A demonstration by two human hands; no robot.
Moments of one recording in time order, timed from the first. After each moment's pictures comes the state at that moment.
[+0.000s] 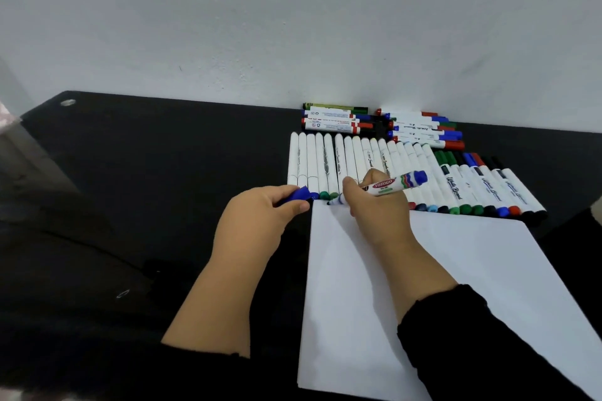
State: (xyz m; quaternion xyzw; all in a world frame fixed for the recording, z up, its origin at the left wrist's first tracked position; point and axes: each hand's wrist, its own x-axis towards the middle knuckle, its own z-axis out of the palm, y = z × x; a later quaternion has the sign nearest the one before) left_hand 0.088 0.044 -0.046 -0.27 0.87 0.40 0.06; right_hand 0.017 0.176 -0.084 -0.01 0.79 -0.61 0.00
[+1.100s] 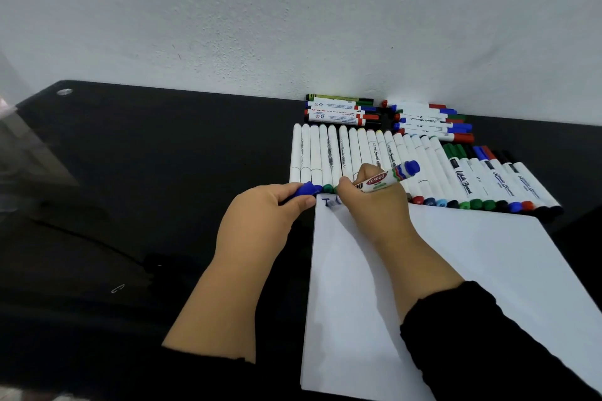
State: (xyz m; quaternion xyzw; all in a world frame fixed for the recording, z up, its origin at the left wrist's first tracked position) left_hand 0.090 0.047 -0.065 -0.26 0.88 0.40 0.01; right_hand 0.010 0.169 -0.098 -0.07 0.82 -0.57 -0.01
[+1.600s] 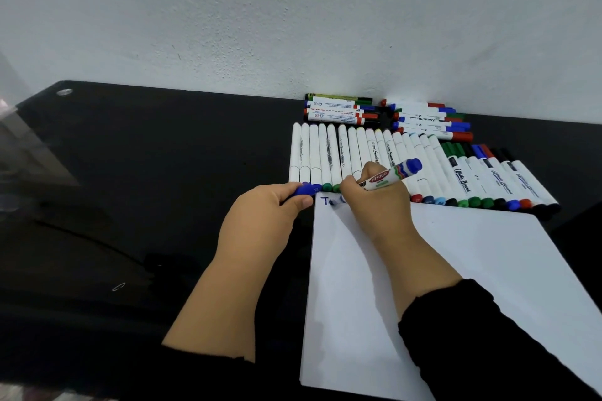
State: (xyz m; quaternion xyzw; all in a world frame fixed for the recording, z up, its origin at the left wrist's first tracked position) left_hand 0.091 0.047 -0.073 -0.26 0.87 0.42 0.00; right_hand 0.011 0.171 -0.098 -0.05 0.82 -0.57 -0.03
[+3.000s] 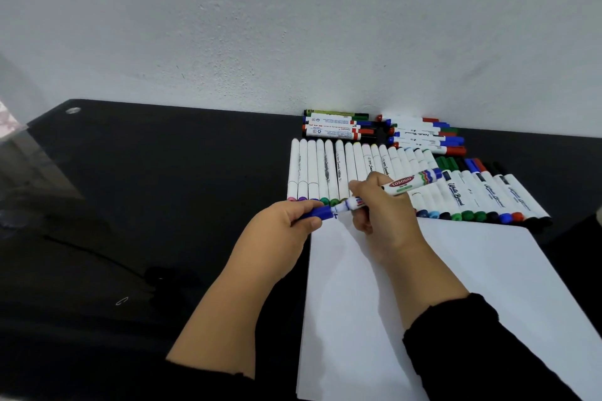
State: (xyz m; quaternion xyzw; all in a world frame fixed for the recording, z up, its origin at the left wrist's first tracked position) left_hand 0.091 0.057 -0.070 -0.16 0.89 0.42 0.00; right_hand 0.013 0.179 -0.084 -0.02 0.62 -0.78 0.10
